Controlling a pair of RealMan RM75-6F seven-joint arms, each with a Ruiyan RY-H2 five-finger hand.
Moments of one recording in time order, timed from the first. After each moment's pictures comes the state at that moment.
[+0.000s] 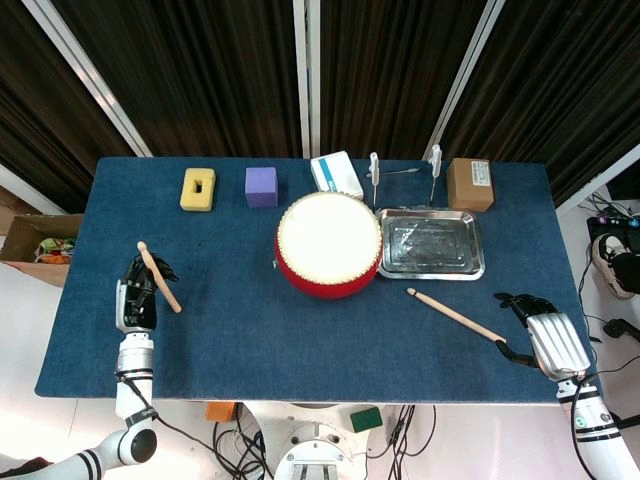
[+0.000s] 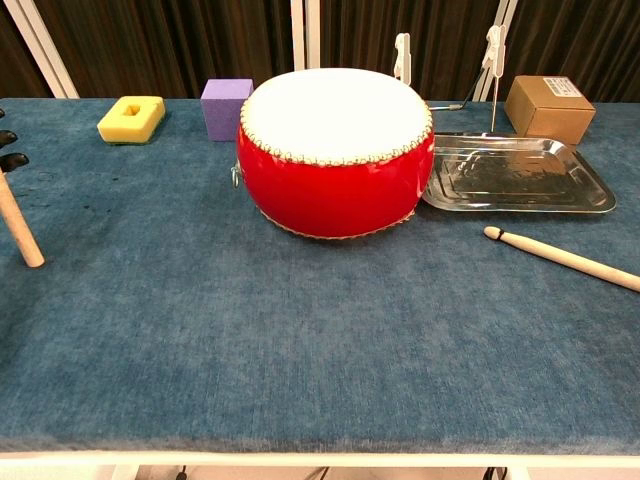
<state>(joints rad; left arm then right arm) -0.23 -1.79 -0.33 -1.27 1.30 1.30 -1.41 0.18 -1.16 0.00 -1.60 -1.57 1.37 0.08</state>
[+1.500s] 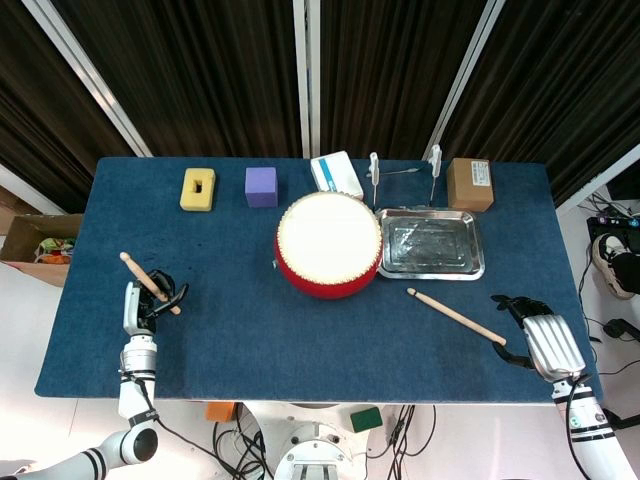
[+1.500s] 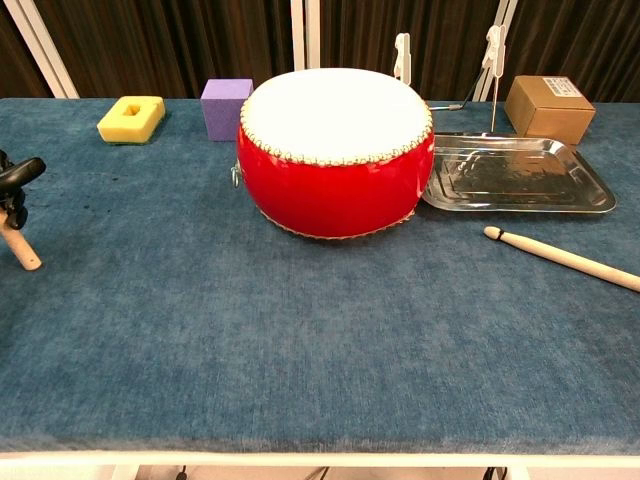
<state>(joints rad) -0.25 -1.82 -0.30 -1.18 1.27 1.25 -1.06 0.18 -1.17 0.00 -1.61 -1.55 1.35 0.06</state>
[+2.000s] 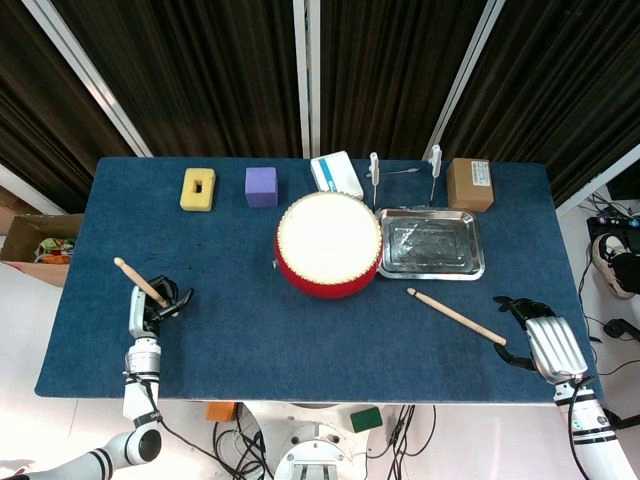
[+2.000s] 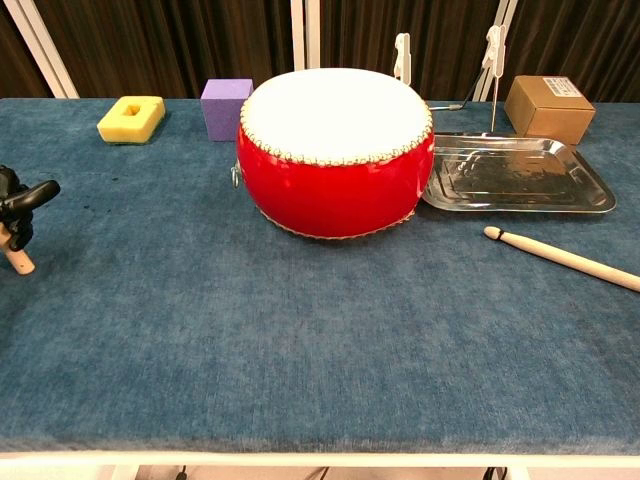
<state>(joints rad) -0.26 -1.87 -0.28 -1.09 1.27 1.24 -1.04 0.16 -1.18 -0.01 -1.61 -1.55 1.36 0.07</state>
